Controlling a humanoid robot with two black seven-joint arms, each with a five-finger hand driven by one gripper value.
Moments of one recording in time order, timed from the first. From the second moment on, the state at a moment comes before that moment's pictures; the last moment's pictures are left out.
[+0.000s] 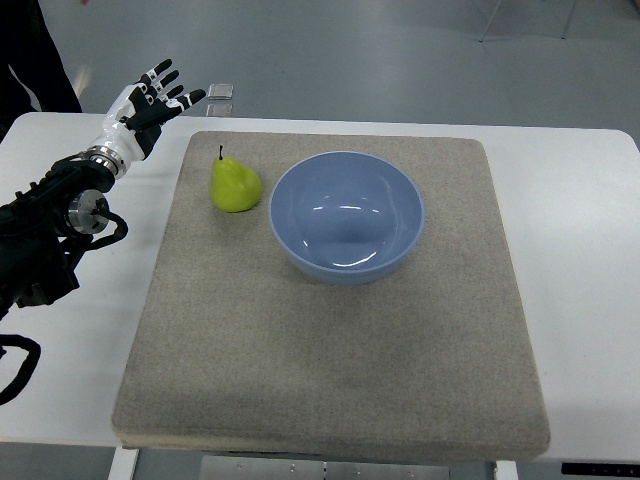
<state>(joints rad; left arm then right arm) -0.92 0.22 -0.61 -0.33 0.20 -0.23 -0.35 0.03 0.00 -0.09 0.16 -0.03 -0.08 0.01</state>
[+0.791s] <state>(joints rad) -0.93 0.20 -0.61 -0.33 0.20 -0.22 -0.35 0.03 0.00 -0.09 0.16 -0.03 -0.08 0.01</state>
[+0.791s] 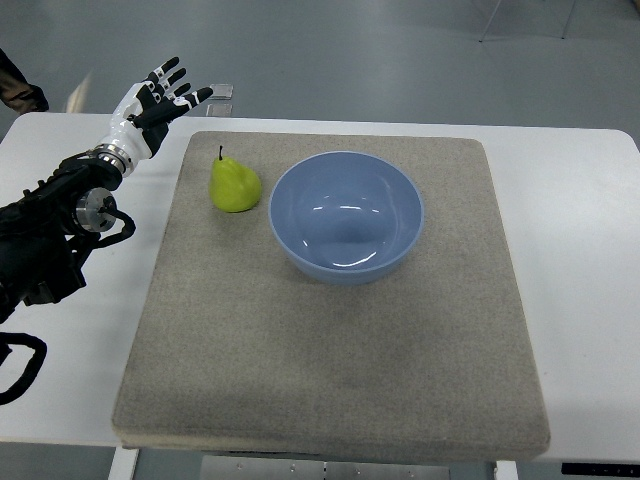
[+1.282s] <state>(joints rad) -0.94 0.22 -0.59 -0.34 0.22 -0.22 -0.35 0.03 0.00 -0.09 0.16 -0.03 -0.08 0.01</state>
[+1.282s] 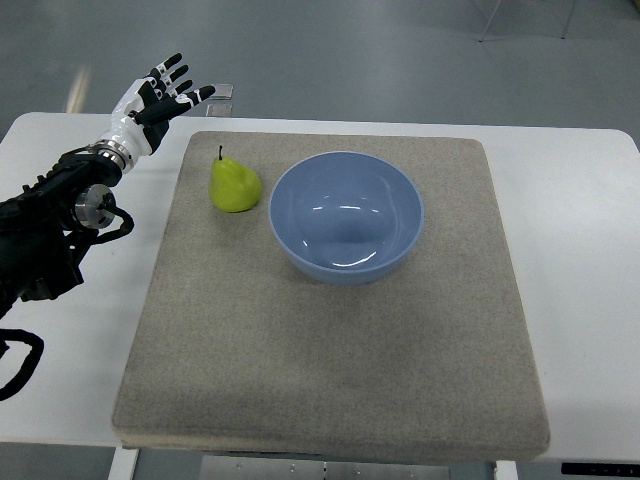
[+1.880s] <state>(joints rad) -1.03 0.55 -0.47 -0.73 0.81 -0.36 -0.35 0.03 0.00 -0.09 0.16 -0.03 -0.08 0.01</state>
